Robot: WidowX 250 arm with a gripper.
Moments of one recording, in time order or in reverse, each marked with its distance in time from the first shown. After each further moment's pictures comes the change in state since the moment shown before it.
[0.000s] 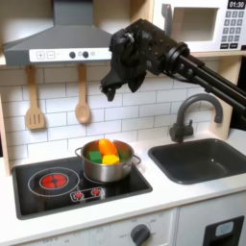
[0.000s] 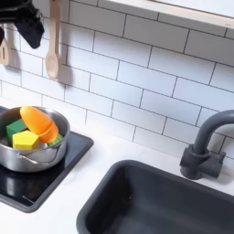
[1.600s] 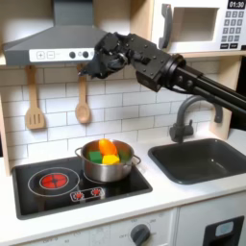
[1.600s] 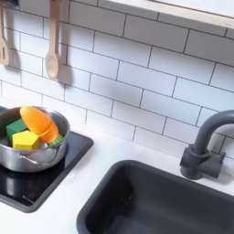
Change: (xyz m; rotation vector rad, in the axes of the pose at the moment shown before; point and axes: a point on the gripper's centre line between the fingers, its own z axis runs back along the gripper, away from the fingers) arm 0.047 0.025 0.010 0.023 -0.437 -0.103
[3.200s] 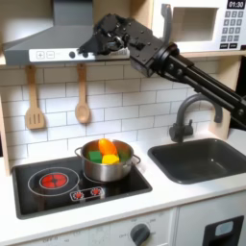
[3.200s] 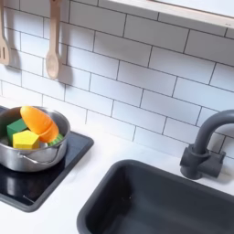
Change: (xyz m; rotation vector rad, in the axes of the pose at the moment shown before) arm 0.045 -0.016 -0.012 -0.035 -0.121 0.011
